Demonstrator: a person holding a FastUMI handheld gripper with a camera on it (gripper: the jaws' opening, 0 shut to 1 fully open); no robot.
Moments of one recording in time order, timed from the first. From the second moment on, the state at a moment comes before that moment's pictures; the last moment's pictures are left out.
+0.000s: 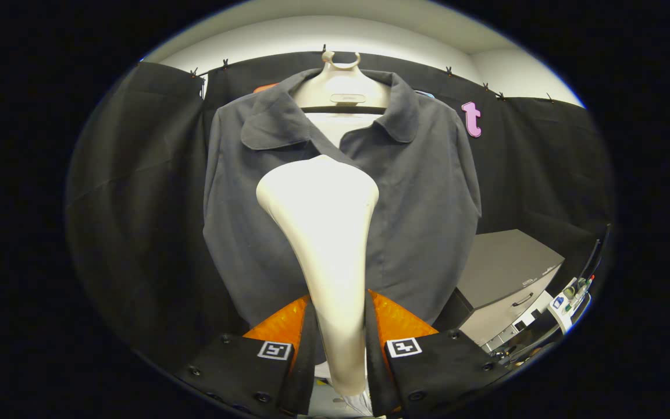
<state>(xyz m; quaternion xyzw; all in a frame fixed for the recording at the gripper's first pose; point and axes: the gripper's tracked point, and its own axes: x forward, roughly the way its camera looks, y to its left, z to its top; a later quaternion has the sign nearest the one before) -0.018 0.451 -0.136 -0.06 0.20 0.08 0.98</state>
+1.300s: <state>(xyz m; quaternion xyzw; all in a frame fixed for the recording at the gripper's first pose) 0.001 0.451 -0.285 -0.11 0.34 0.08 0.93</state>
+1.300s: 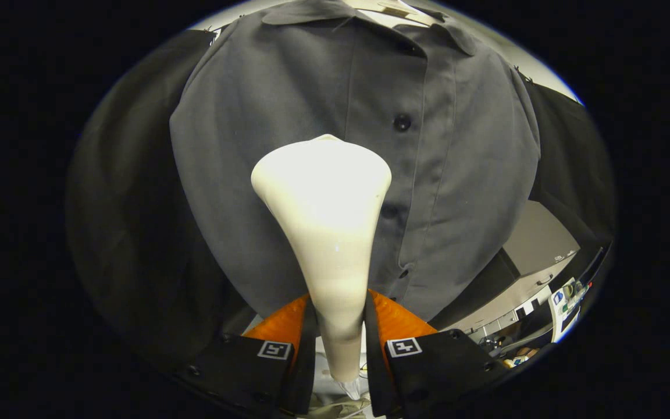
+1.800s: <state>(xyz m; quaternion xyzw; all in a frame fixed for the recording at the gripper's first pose) -0.016 0.441 -0.353 -0.11 0.40 0.09 0.90</state>
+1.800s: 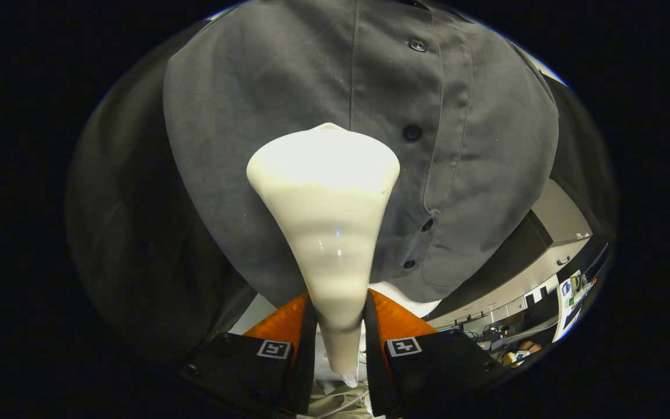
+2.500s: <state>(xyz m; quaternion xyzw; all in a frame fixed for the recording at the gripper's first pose) -0.056 0.419 -0.454 -0.11 0.49 0.10 0.86</state>
